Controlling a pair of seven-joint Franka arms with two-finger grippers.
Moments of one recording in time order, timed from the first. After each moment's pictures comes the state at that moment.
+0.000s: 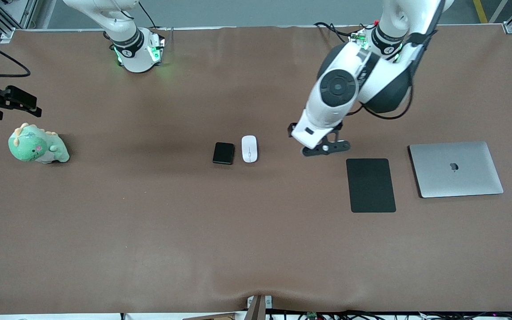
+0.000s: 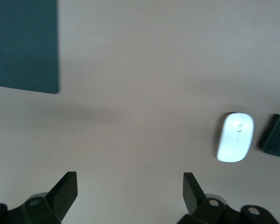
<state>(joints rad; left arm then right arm) -0.59 0.33 -0.07 -1.70 -0.07 1.90 -0.76 -0.05 0.00 -0.01 -1.58 0.01 1.49 -0.12</state>
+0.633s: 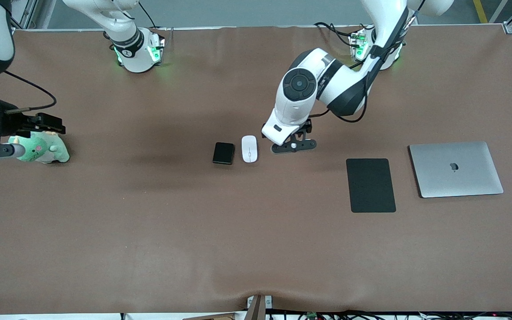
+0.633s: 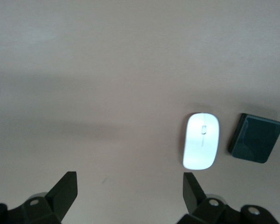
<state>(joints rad) -0.68 0.43 -0.08 -1.70 -0.07 2.07 -0.81 -0.02 0.13 -0.01 -1.58 0.01 1.50 -0.13</state>
